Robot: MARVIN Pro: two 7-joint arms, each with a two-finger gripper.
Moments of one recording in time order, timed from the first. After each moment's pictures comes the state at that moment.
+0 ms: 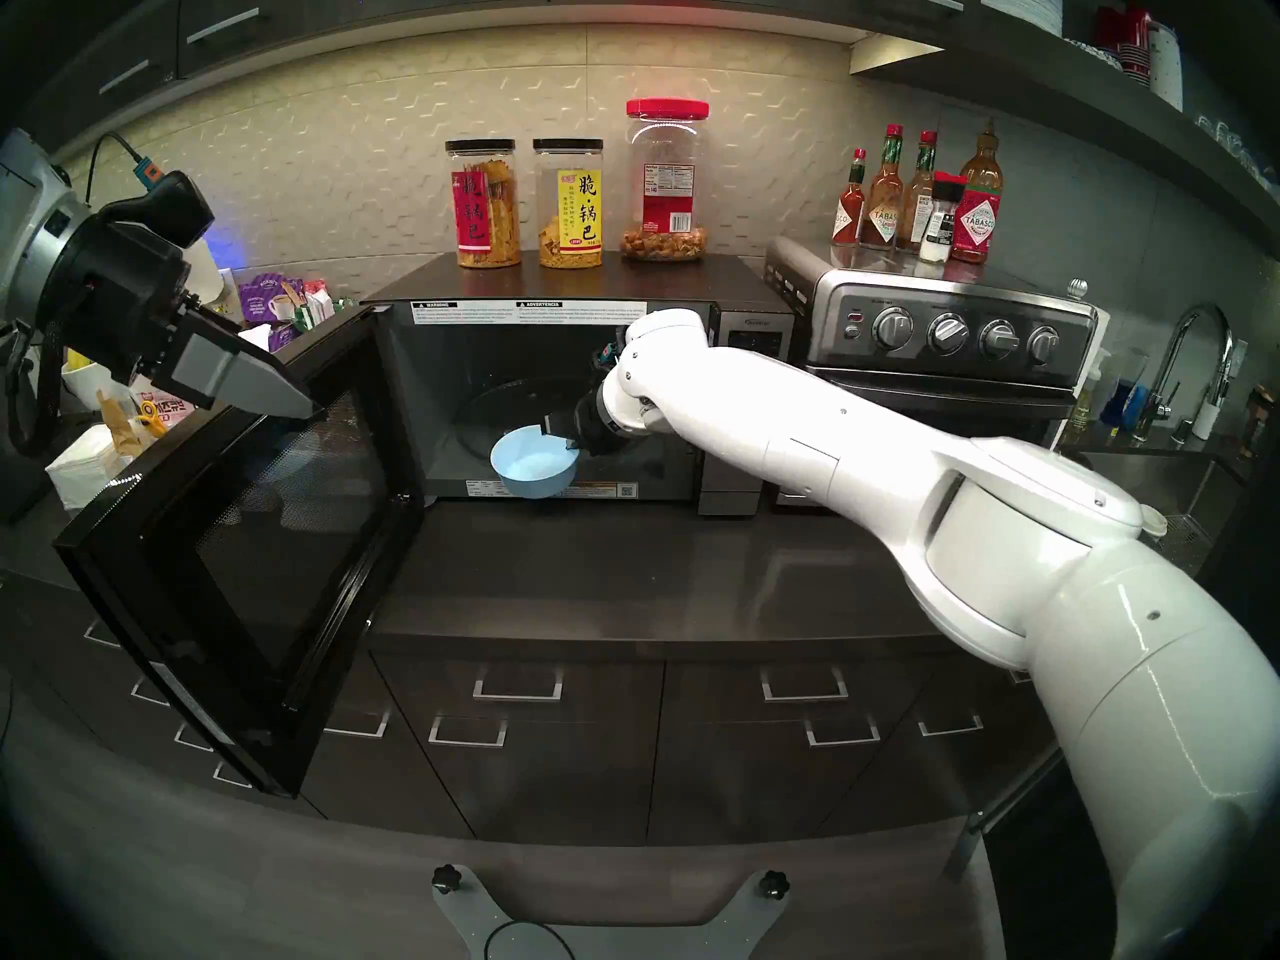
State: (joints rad) left arm -1.93 -0.33 1.54 -2.07 -1.80 0.96 -0.58; right arm -0.23 -1.29 0.23 -1.01 1.67 0.68 -0.28
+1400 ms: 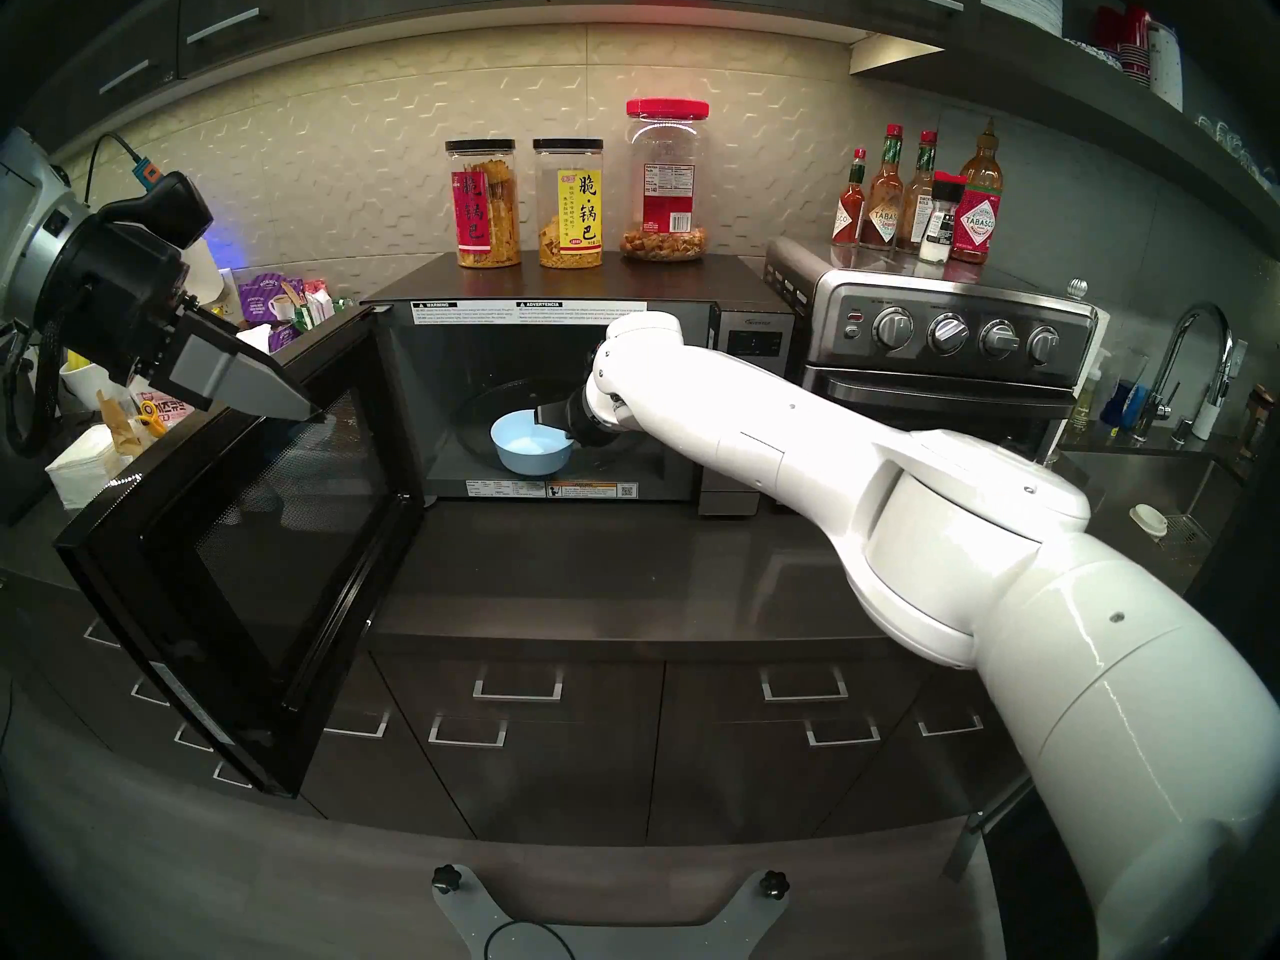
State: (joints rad) left arm -1.94 -0.34 1.54 -2.07 -1.80 0.96 -0.58; right arm -0.23 -1.42 0.25 -0.81 1.65 0.62 -0.33
